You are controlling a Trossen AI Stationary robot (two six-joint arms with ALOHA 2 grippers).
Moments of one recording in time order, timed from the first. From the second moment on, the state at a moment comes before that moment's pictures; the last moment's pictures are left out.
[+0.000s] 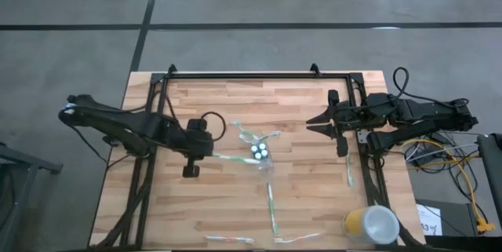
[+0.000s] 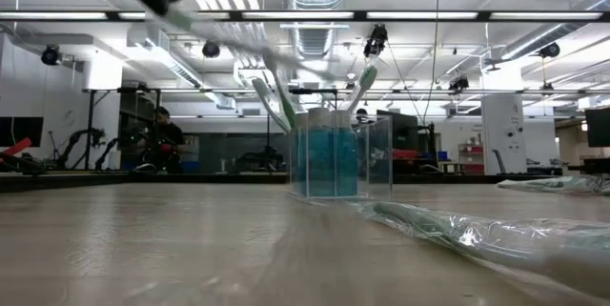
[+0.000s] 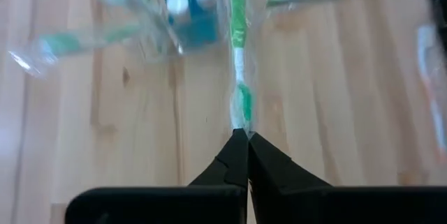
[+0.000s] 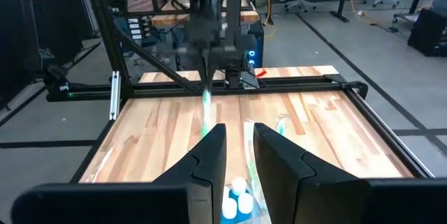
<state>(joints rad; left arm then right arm) -0.26 1.18 1.14 -0.92 -0.12 -0.18 0.12 0.81 0.93 -0.32 0.08 0.10</state>
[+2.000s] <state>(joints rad) 0.02 1.50 1.73 -1.42 -0.28 0.00 0.12 0.81 0.88 -0.30 0.08 0.11</state>
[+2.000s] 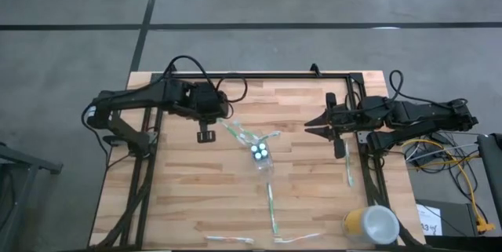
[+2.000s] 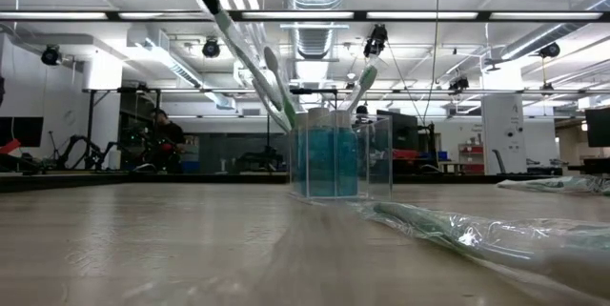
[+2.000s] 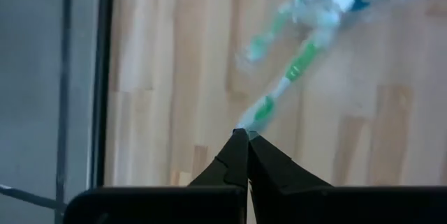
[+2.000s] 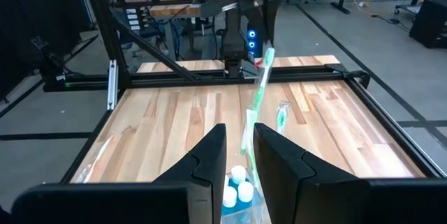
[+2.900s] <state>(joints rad) 0.04 1.50 1.81 -1.33 -0.39 0.07 0.12 0.81 0.87 -0.30 0.08 0.09</state>
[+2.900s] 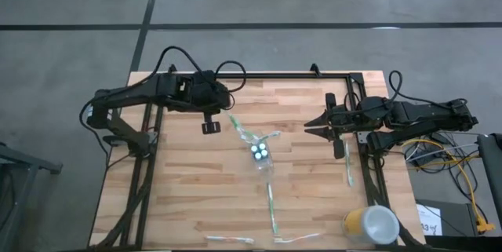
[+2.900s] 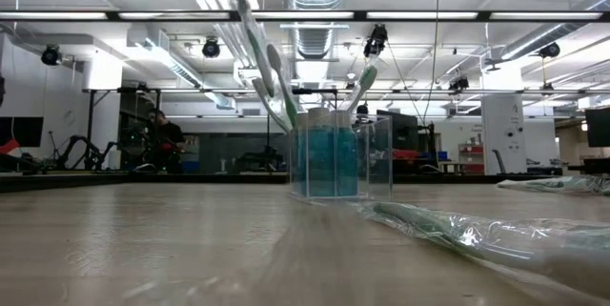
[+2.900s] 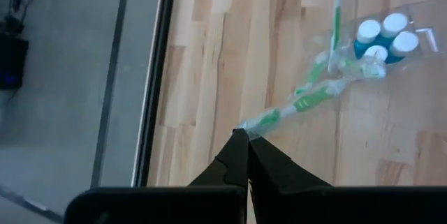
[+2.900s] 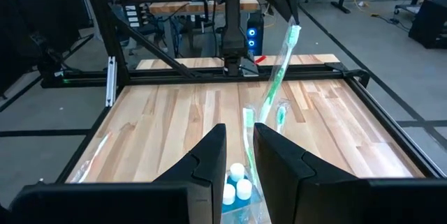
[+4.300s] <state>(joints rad) 0.05 1.50 1.92 -1.17 -0.34 0.19 0.12 0.81 0.87 -0.30 0.08 0.09</state>
